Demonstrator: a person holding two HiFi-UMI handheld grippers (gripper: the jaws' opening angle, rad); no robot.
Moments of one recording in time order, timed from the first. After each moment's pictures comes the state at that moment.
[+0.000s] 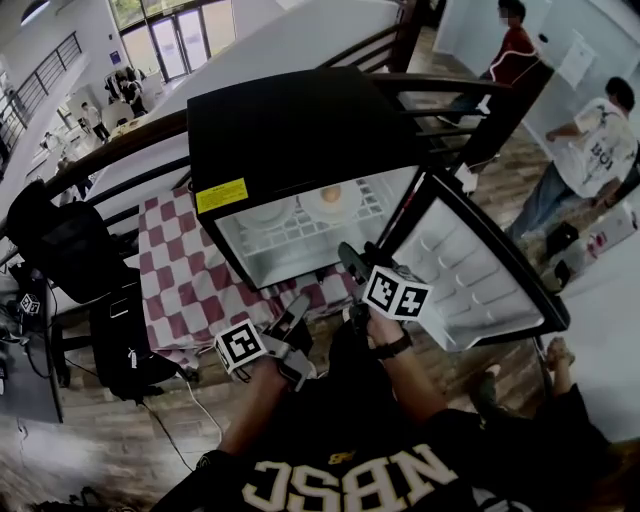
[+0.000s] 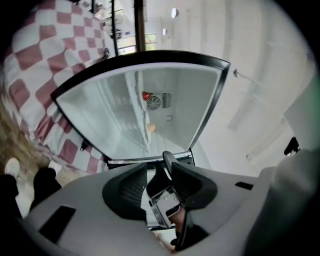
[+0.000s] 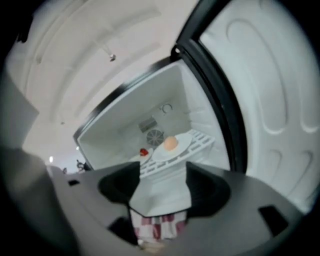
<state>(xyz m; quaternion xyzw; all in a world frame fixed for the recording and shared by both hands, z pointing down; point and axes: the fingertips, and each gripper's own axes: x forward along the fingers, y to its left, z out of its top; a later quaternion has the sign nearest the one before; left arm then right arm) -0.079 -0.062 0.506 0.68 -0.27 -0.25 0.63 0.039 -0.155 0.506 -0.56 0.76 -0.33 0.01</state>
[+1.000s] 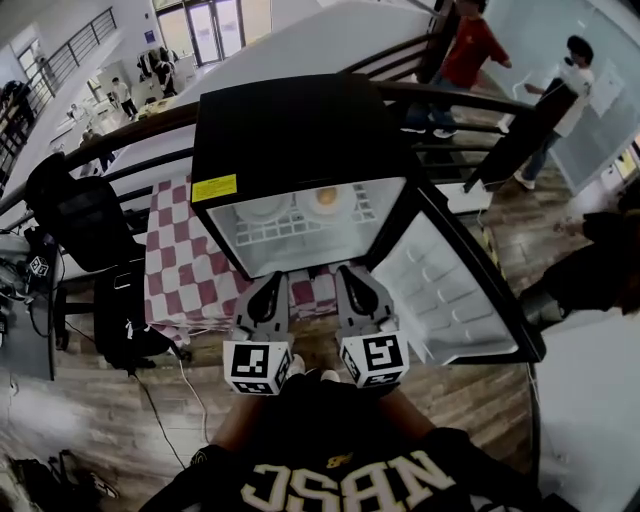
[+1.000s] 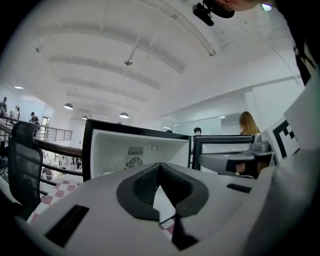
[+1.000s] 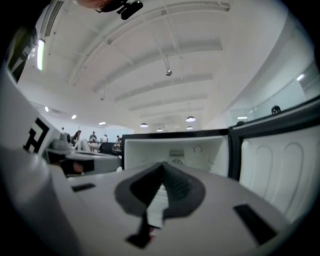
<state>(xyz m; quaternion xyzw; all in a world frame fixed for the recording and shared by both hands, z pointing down) -0.086 -0.063 0.396 0.82 -0.57 0.01 0.05 0.018 -0.070 0.392 -0.51 0.86 -0.03 -0.02</state>
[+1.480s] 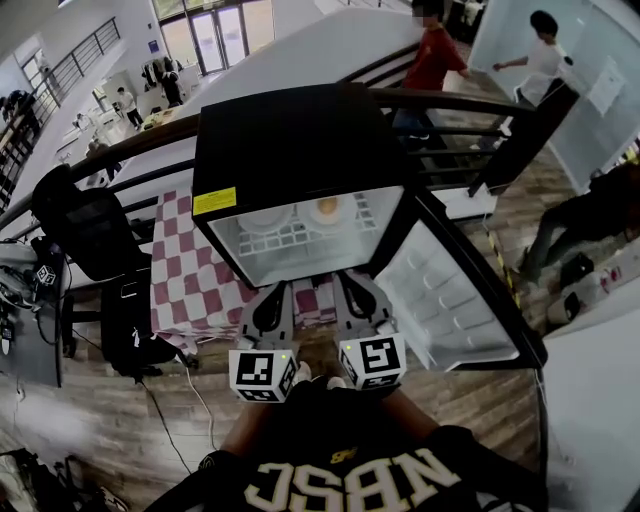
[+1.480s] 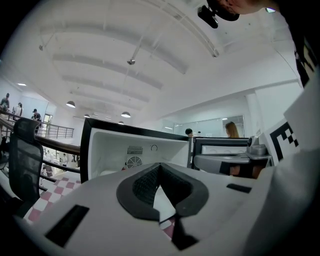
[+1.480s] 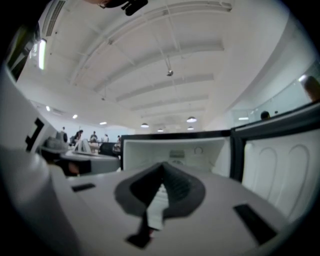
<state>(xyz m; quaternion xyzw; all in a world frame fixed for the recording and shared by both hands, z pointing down) -0.075 -0.062 0.394 0.82 -0.57 0.00 0.07 0.019 -0.076 0.390 -0.51 0.86 -0.02 -0.03</state>
